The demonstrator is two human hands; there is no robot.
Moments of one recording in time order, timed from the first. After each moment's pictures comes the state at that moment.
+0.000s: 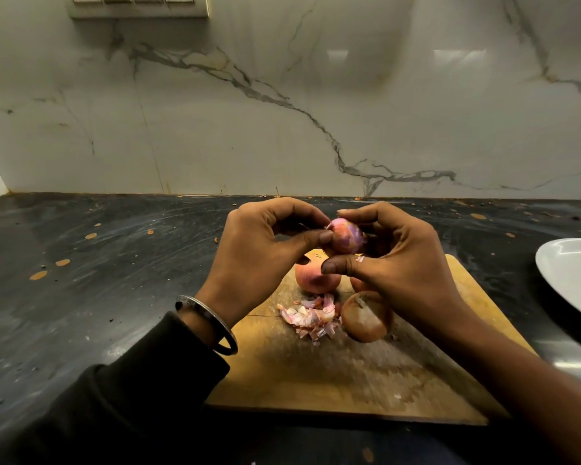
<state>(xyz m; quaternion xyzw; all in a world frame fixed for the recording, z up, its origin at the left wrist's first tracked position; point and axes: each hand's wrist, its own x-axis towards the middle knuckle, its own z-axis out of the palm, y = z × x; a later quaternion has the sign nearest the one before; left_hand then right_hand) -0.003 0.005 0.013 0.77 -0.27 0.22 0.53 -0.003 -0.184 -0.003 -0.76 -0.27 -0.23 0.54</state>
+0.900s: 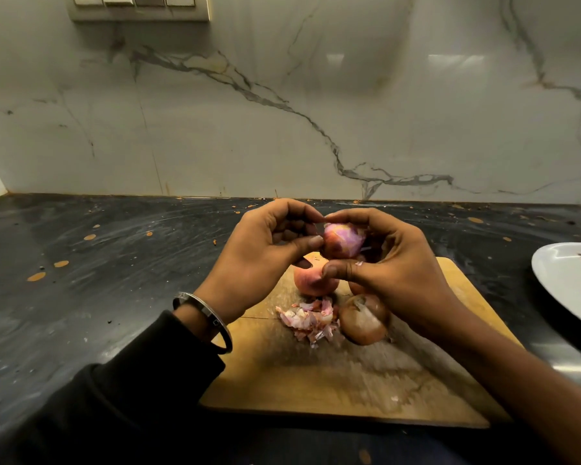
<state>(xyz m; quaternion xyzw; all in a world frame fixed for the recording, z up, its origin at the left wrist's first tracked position) 0.003 0.007 0.011 0.75 -0.26 0.12 0.60 -0.001 -0.184 -0.001 -0.76 -0.28 -0.16 0.57</state>
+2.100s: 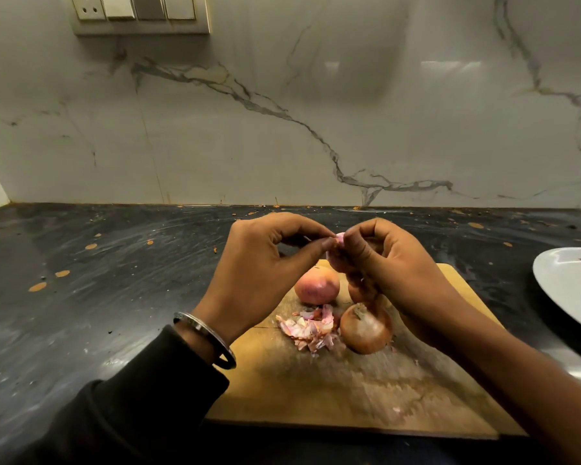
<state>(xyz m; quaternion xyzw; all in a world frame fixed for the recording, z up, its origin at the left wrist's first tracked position) -0.004 0.003 0.012 0.78 -0.30 0.27 0.47 -0.002 -0.182 0.005 -0.74 -0.16 -0.05 0.65</state>
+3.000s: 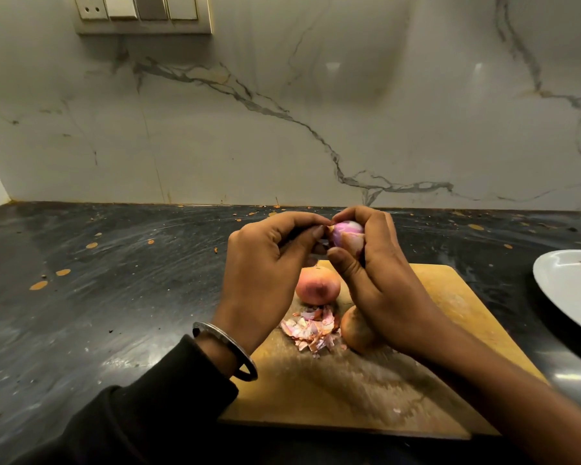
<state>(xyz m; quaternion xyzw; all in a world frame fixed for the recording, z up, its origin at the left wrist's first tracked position) -0.008 -0.011 0.005 0.73 -0.23 0.31 0.56 -0.008 -0.168 -0.002 -0.81 -0.28 -0.22 0.48</state>
